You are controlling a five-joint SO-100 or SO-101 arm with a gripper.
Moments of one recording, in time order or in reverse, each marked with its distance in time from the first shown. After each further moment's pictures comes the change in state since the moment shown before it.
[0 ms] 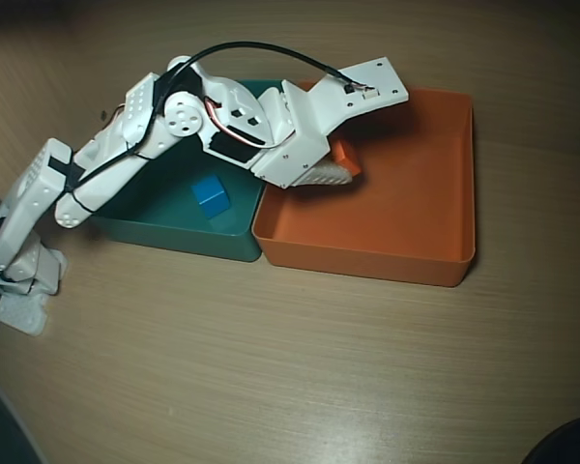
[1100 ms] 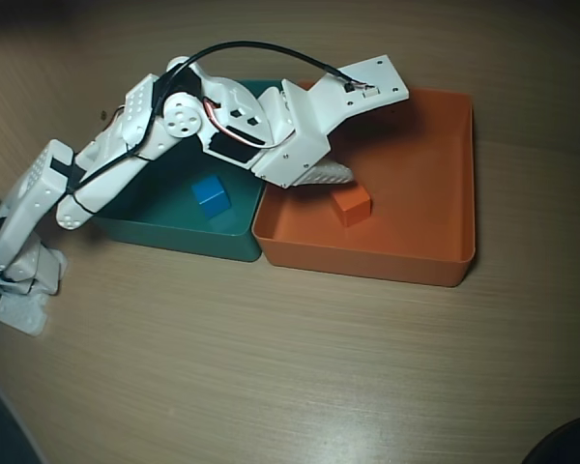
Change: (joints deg) arm 0.1 -0.4 -0.9 0.0 0.0
